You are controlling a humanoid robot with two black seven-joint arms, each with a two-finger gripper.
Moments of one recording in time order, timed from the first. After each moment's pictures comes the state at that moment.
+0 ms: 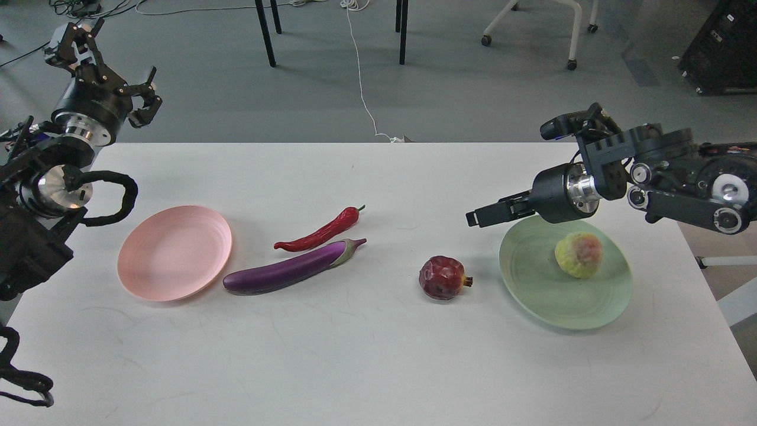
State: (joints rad) left arm -0.89 0.46 -0.58 -0.51 -0.17 -0.36 -0.39; right arm 1.45 -0.51 -0.48 1.13 -1.05 0.38 0.30
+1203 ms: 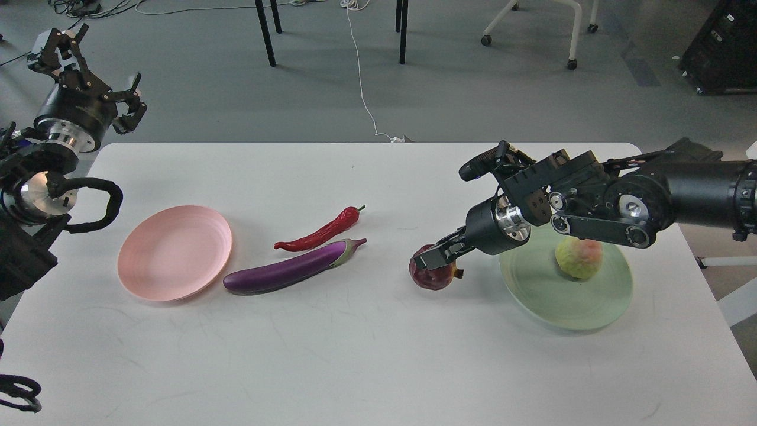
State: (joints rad) left arm -0.87 0.50 -0.57 -0.51 -0.17 -0.37 -0.38; right arm 1.54 -0.37 -0.61 1.11 -1.05 0.35 0.37
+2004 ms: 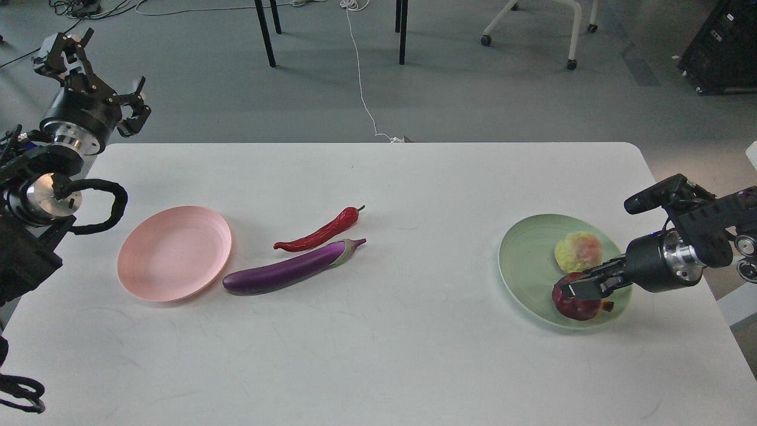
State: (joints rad) left arm -0.87 0.49 -0.57 -0.51 -0.17 -0.36 -0.38; right arm 1.40 -0.85 -0.61 1.32 -1.36 0.35 0.36
